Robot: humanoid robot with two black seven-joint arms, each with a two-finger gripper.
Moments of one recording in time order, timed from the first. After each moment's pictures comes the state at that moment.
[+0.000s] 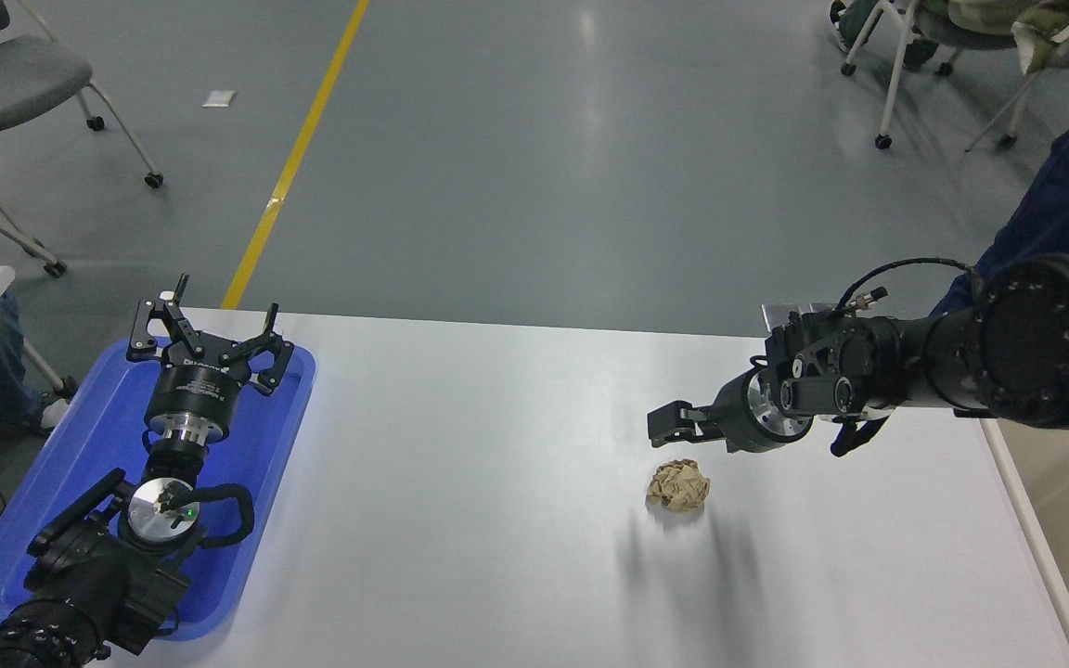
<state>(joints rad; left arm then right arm) -0.55 0.16 -1.10 -0.44 -0.08 -0.64 -0.34 1.45 0.00 -1.27 0.91 -0.03 0.23 0.21</state>
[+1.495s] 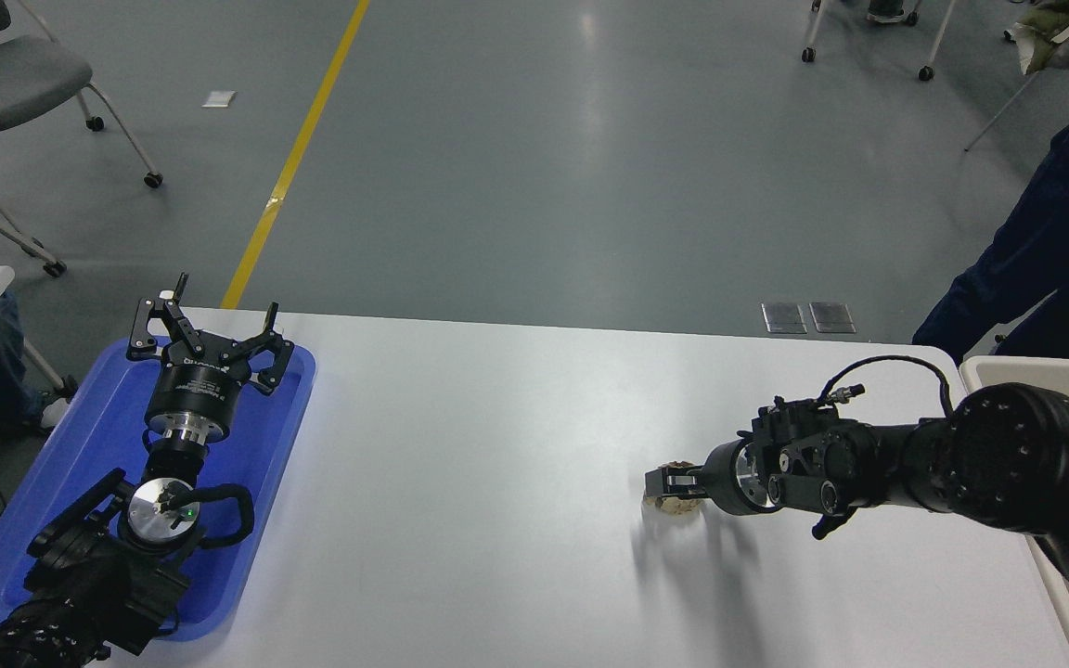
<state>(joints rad) -0.55 0.16 -1.10 -0.44 -0.08 -0.64 -0.34 1.17 0.00 -1.11 0.73 -0.24 0.09 0.21</state>
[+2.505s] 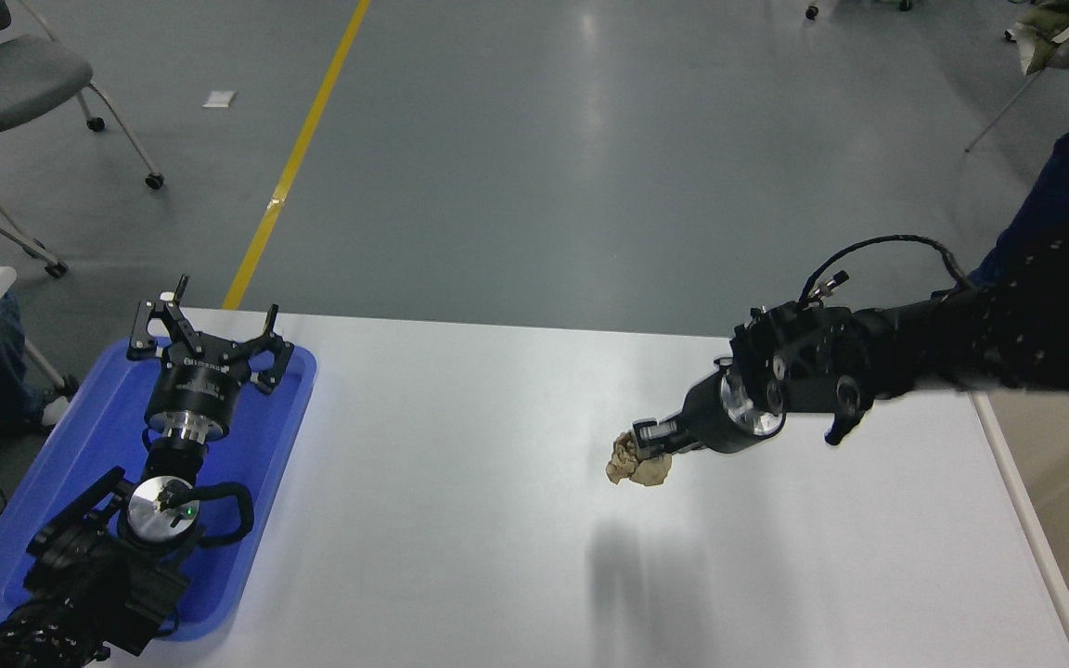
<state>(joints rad) -0.55 0.16 -1.10 -0.44 -0.08 -0.64 -0.34 1.76 -0.06 -1.18 1.16 -0.26 0.35 0.28</state>
